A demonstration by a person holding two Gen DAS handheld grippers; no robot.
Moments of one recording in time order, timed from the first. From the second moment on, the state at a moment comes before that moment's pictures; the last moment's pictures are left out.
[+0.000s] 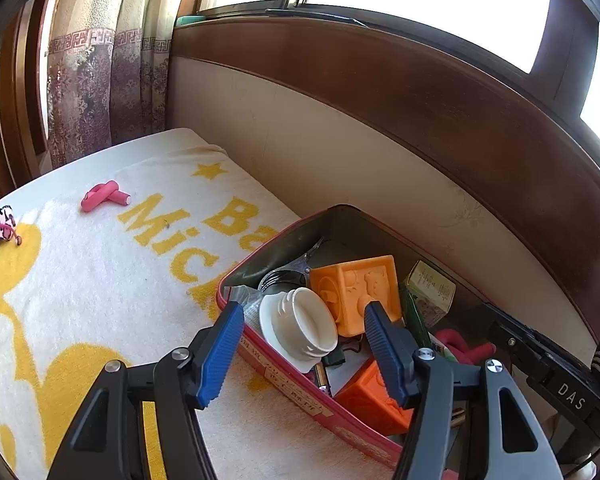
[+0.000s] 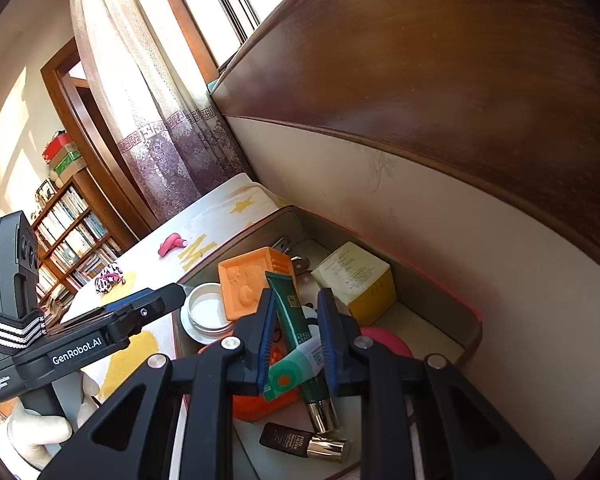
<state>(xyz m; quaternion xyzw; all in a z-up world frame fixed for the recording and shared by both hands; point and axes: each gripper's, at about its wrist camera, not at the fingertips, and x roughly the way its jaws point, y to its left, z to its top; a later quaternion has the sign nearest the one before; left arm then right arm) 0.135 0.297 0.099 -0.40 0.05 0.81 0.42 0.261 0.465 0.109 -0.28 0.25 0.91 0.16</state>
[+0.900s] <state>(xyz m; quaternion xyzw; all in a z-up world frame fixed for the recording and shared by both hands) 0.096 0.194 0.092 -0.37 0.04 0.88 0.28 0.213 0.390 0.121 -0.30 0.19 0.93 0.11</state>
